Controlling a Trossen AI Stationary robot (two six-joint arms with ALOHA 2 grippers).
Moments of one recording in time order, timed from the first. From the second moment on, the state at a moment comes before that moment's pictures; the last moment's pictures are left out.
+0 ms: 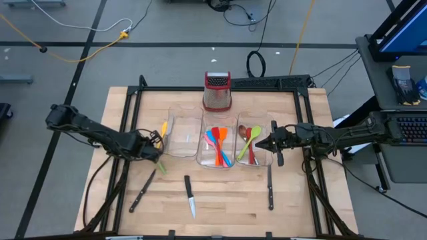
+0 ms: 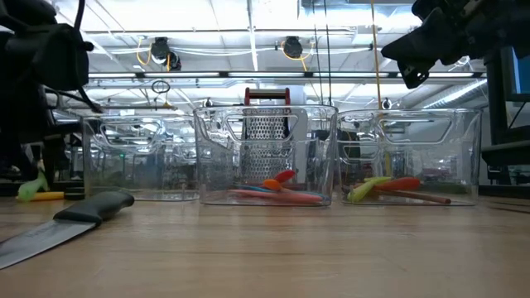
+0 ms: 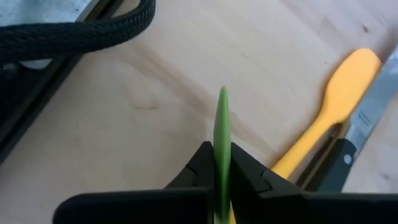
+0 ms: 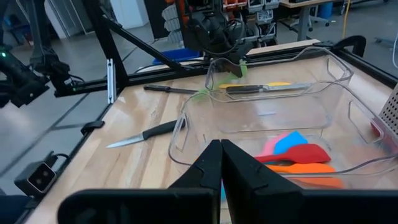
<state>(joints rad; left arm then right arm) -0.25 1.11 0.43 -0.97 -0.40 -2.45 0.05 0.66 0.33 0.15 -0.03 0.20</state>
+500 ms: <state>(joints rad) -0.34 0.99 0.43 -0.98 -0.44 -2.38 0.05 0.66 0.33 0.18 -0.03 0.20</state>
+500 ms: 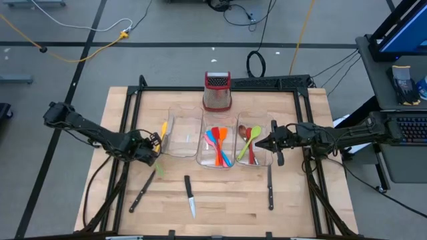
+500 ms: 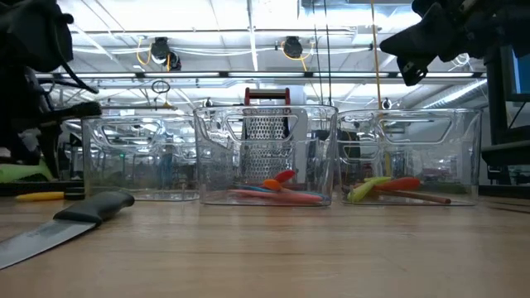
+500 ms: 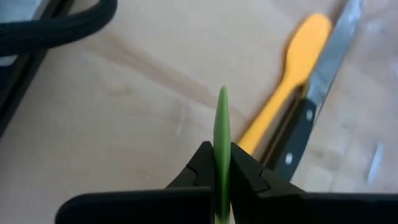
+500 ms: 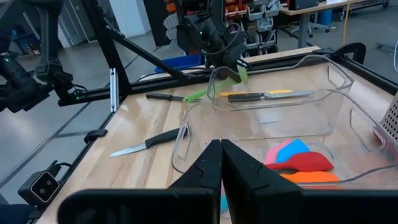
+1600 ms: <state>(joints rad) -0.61 0.85 0.89 -1.04 -0.75 -1.94 0.05 0.66 0.33 0.20 -0.03 0.23</state>
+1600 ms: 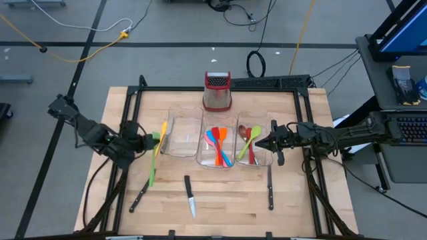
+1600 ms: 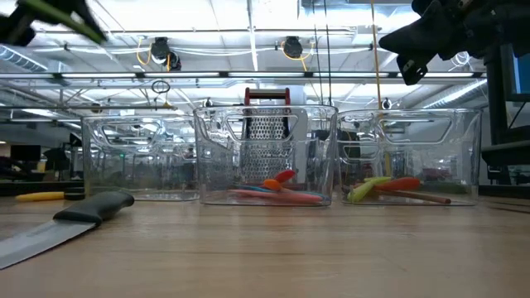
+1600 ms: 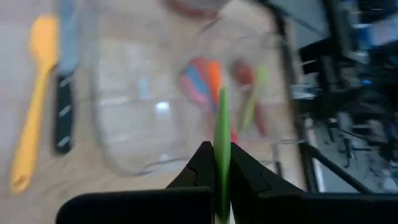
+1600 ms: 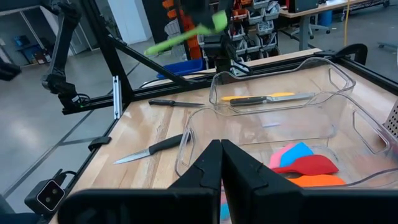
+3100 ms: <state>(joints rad) -0.05 1.46 0.95 0.56 -0.07 -0.55 0.20 1.46 0.58 1.03 0.11 -0.01</state>
